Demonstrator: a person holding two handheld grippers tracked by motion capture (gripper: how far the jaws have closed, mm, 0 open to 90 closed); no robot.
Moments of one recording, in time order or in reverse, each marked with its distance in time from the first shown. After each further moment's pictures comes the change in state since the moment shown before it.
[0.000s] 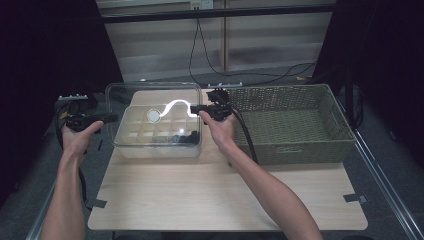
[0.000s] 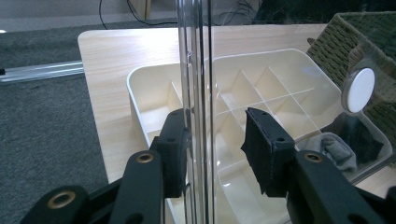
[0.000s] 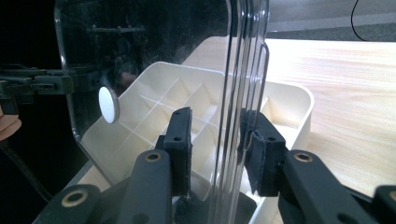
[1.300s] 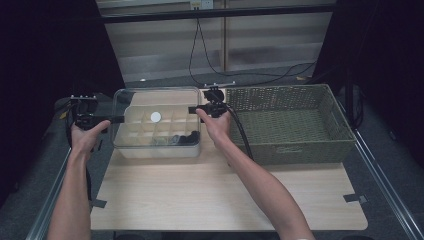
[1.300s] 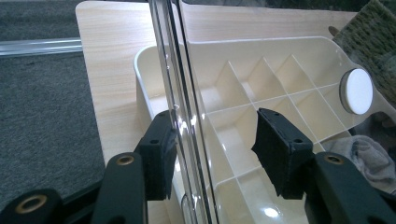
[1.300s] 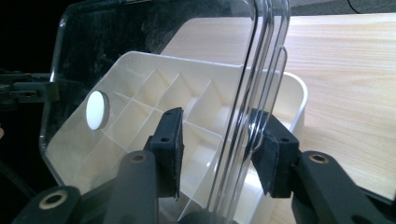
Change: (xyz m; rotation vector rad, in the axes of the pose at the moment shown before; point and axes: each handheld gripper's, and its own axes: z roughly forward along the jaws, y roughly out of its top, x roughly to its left) left arm 0.016 -0.004 0.031 0.071 0.014 -0.052; right arm -0.020 0.002 0.040 0.074 -0.040 0.048
